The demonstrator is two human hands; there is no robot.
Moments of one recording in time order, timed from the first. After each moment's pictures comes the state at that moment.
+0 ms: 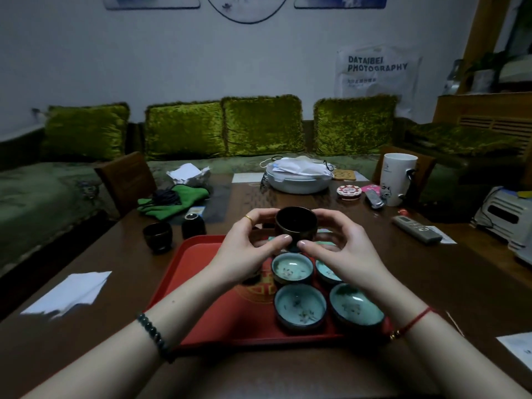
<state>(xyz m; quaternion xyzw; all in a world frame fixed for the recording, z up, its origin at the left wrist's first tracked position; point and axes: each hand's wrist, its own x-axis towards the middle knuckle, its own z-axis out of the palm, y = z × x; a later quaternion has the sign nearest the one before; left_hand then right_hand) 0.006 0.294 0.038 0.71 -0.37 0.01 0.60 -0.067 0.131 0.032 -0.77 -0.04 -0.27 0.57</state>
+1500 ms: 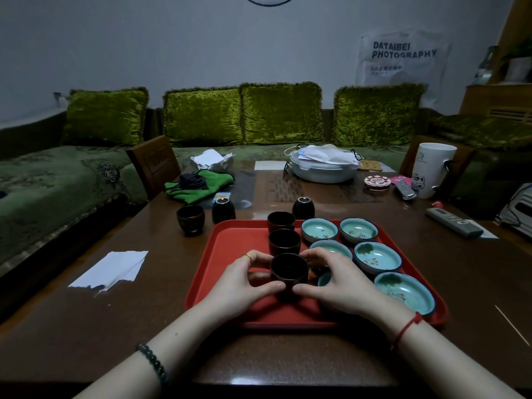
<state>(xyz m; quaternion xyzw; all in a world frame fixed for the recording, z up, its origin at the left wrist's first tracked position) 0.021 0.370 -0.036 0.78 -0.30 -0.08 0.54 -0.042 0.184 -0.021 -0.93 -0.04 -0.13 0.34</state>
